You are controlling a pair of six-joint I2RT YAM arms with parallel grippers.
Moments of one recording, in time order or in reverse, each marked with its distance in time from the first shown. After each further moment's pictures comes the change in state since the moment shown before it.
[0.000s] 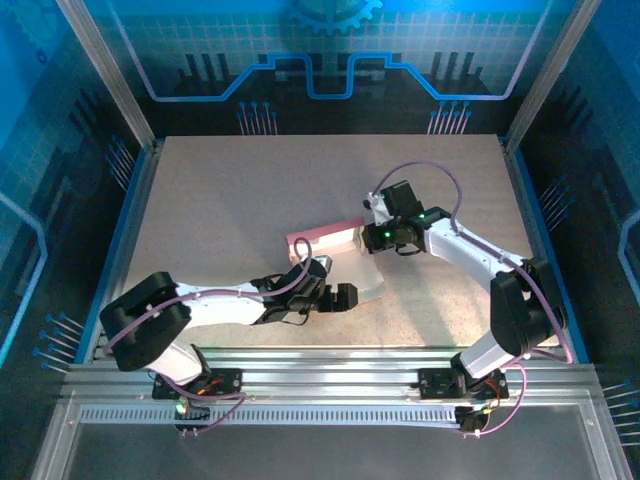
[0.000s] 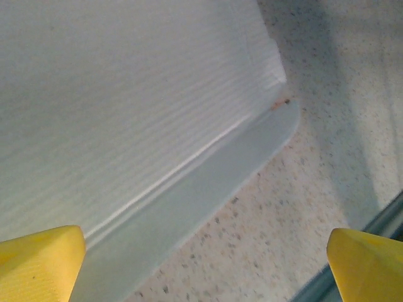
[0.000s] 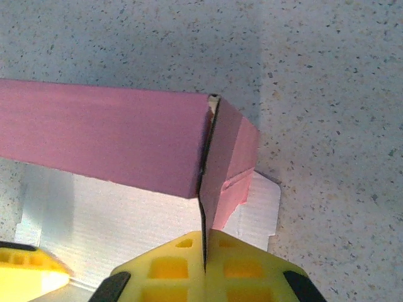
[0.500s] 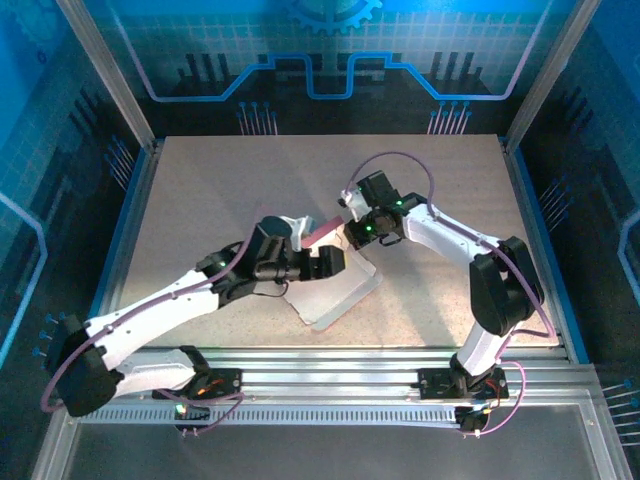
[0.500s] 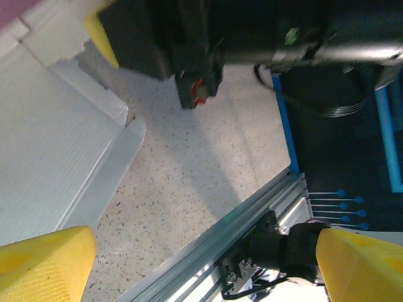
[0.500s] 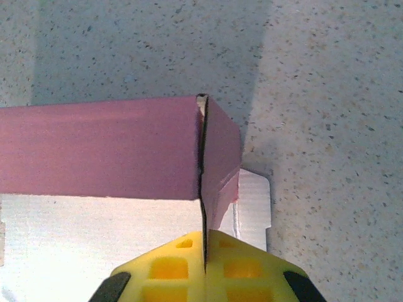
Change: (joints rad) left arm 0.162 -0.348 0.247 -0.388 0.192 0.056; right arm 0.083 0.159 0.200 -0.092 0.000 -0.164
